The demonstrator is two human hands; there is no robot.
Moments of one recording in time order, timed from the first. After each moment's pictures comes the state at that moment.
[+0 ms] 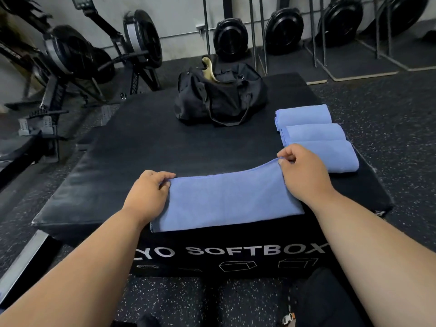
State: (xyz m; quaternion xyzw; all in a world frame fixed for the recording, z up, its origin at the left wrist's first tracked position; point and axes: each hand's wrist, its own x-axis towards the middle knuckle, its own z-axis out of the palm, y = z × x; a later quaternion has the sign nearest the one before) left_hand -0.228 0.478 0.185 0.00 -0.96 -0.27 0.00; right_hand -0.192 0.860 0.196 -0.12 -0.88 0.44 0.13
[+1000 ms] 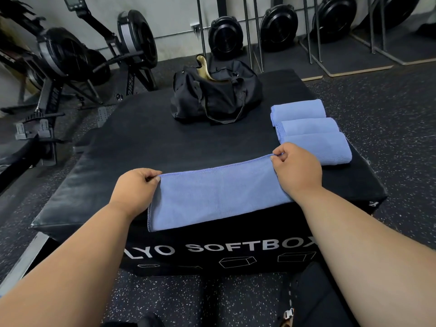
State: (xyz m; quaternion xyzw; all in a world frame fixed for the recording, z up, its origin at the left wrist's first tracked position) left_hand -0.230 0.468 0.205 0.04 -0.96 -0.29 0.04; right_hand -0.197 0.852 0.184 -0.15 -0.91 0.36 0.16
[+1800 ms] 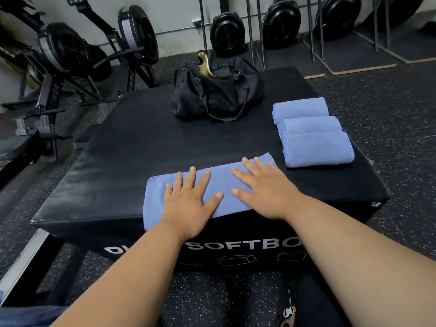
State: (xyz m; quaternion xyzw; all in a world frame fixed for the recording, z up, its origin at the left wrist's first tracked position) left_hand -0.175 0.573 0.175 -0.08 -0.99 -0.08 -0.08; right_hand -0.181 0.806 0.181 0.14 -0.98 0.10 -0.08
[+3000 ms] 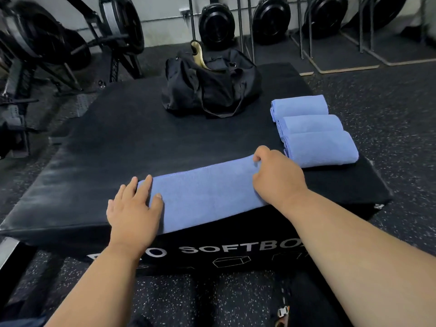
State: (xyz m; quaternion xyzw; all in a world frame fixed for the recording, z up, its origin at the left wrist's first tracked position) left_hand -0.184 0.487 0.162 0.09 -0.98 -0.19 0.06; right_hand -0.194 0.800 0.200 -0.08 -0.98 0.20 0.04
